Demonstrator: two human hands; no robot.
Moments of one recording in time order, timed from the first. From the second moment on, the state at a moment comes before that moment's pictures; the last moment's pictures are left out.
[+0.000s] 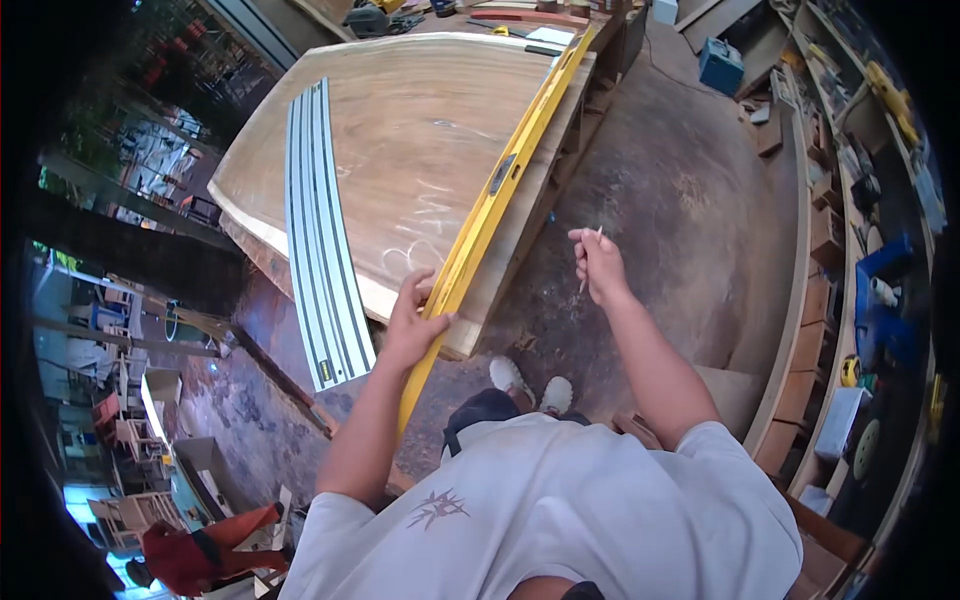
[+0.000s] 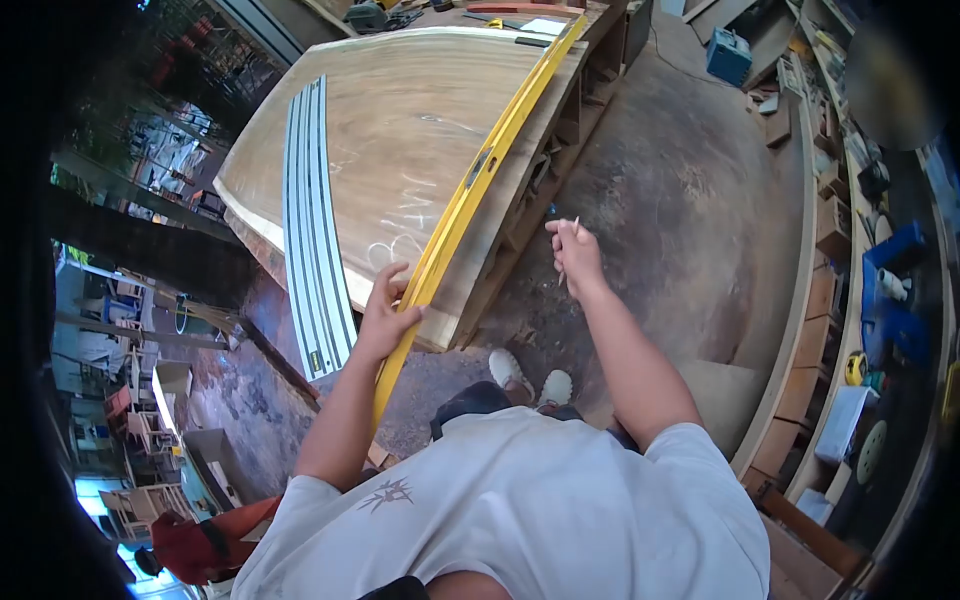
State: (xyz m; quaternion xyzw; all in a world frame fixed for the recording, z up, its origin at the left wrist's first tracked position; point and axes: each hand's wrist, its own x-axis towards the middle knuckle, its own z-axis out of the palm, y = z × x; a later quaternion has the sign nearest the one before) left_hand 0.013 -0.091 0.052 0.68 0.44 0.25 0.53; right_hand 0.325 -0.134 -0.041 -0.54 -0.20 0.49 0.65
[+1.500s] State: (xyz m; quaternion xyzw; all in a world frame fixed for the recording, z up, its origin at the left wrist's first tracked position) left_hand 0.326 -0.046 -0.050 0.64 0.66 0.13 0.37; right_hand 0.753 0.132 0.085 -0.45 -0.36 0.52 0.63
